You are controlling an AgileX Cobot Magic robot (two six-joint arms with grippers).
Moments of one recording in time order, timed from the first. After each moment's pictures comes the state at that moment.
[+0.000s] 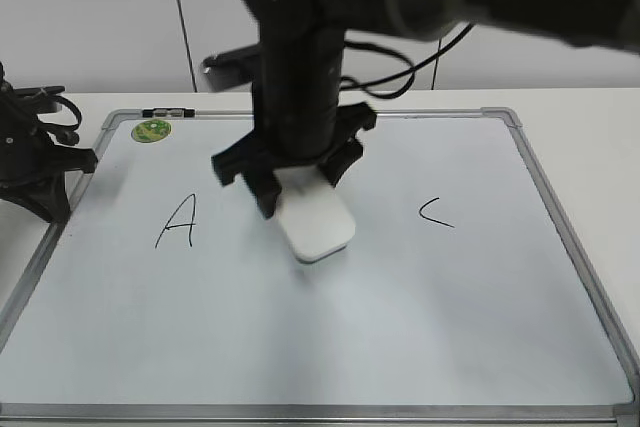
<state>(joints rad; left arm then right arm) 0.01 2.16 -1.48 -0.13 0.88 0.00 0.71 2.16 -1.92 -0.06 1.23 0.19</state>
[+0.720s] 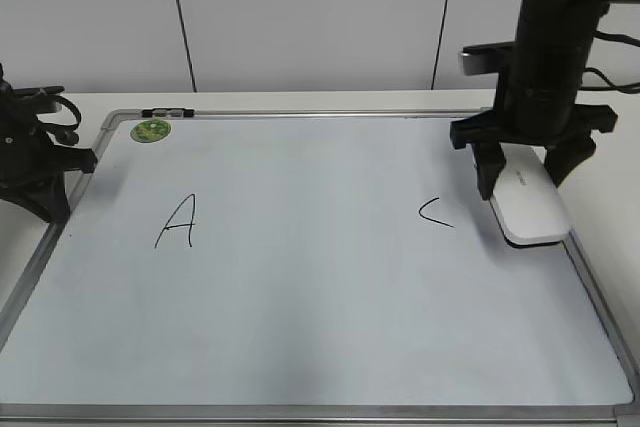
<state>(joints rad) 0.01 2.16 -1.48 -0.13 0.88 0.00 0.24 2.03 -1.61 -0.08 1.23 0.21</state>
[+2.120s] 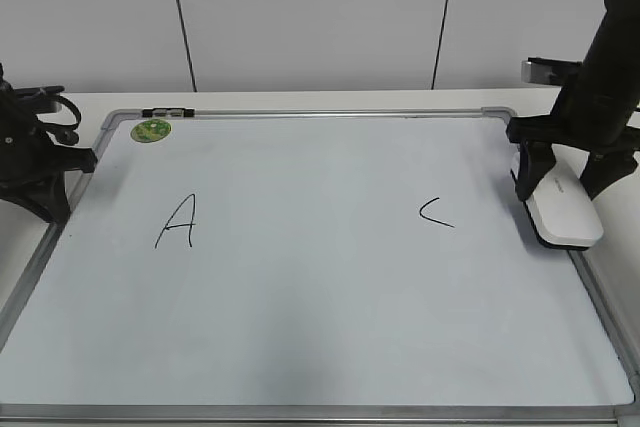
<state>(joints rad) 0.01 2.16 -1.48 -0.13 0.88 0.00 0.01 2.11 -1.65 0.13 1.22 -0.02</state>
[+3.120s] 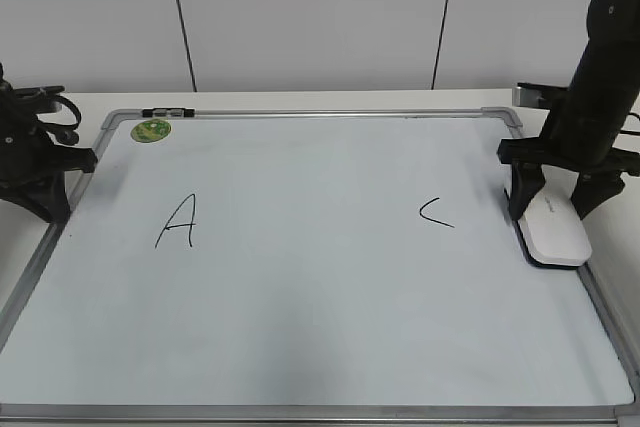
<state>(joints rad) 0.01 2.16 -1.48 -0.13 0.88 0.00 0.01 2.18 -1.66 0.13 1.20 -0.03</state>
